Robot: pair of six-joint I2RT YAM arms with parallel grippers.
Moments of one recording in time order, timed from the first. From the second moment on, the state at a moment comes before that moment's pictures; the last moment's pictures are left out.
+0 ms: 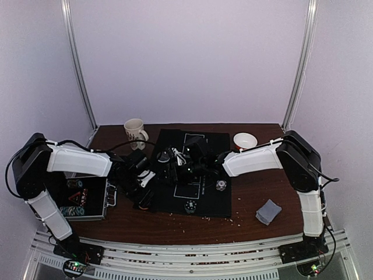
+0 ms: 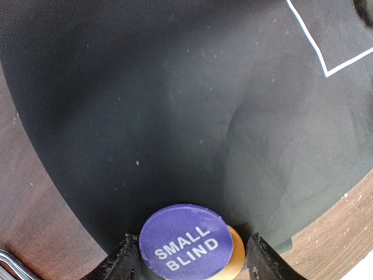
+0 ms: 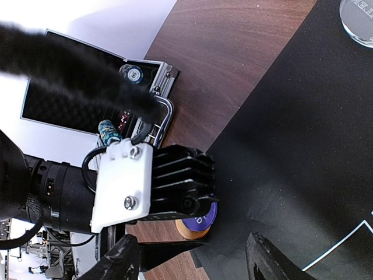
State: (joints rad) left arm -0.75 1.66 0.93 -0.57 0.06 -0.17; right arm 0.91 2.12 1.41 0.15 -0.50 0.72
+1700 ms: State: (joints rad) left arm -0.75 1.52 0.98 -0.48 0.01 -0.04; right arm 0.86 2.14 1.45 0.19 -0.51 0.83
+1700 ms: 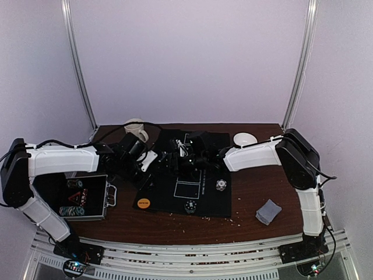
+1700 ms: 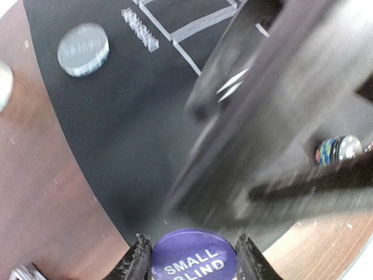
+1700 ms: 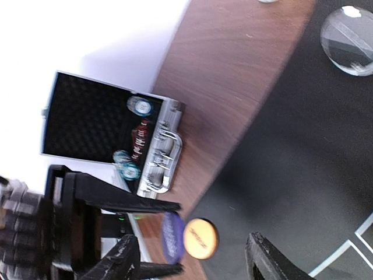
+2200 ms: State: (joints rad) left arm -0.75 1.51 1.04 -0.42 -0.03 0.09; right arm 0.86 2.22 1.53 0.27 -0.64 0.94
